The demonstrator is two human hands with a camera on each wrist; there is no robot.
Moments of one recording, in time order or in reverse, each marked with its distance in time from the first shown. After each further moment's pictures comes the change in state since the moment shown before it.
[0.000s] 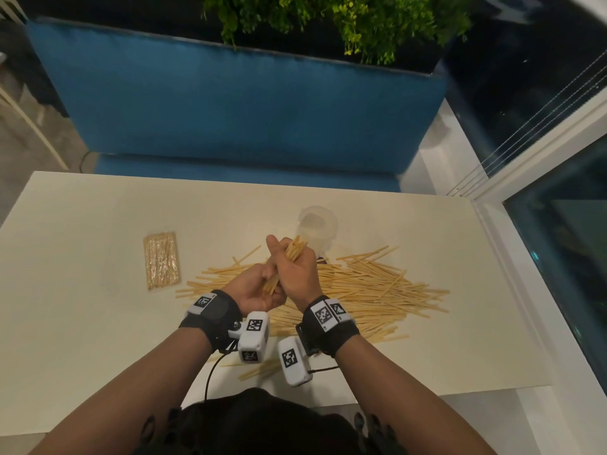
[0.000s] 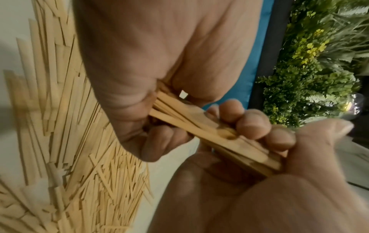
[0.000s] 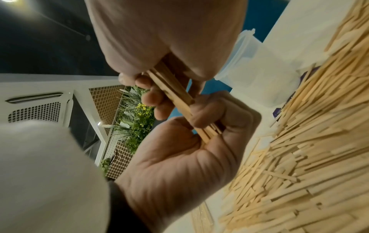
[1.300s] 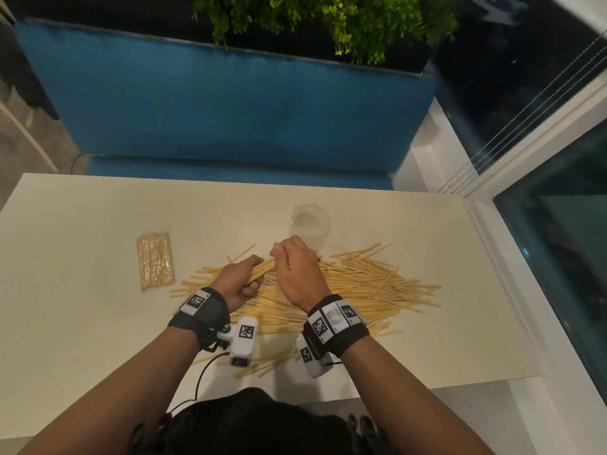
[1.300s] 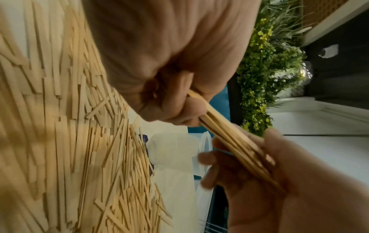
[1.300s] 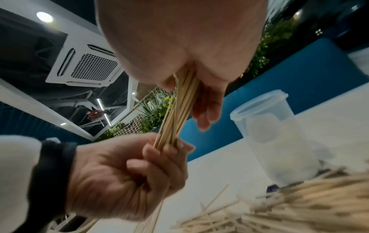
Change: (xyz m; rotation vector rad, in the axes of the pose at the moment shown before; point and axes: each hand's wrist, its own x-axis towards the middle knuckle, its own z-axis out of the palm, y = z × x) left_hand -0.007 0.006 -0.010 0.332 0.563 0.211; right_hand -0.005 -0.005 -0.026 -0.744 -0.084 -0.258
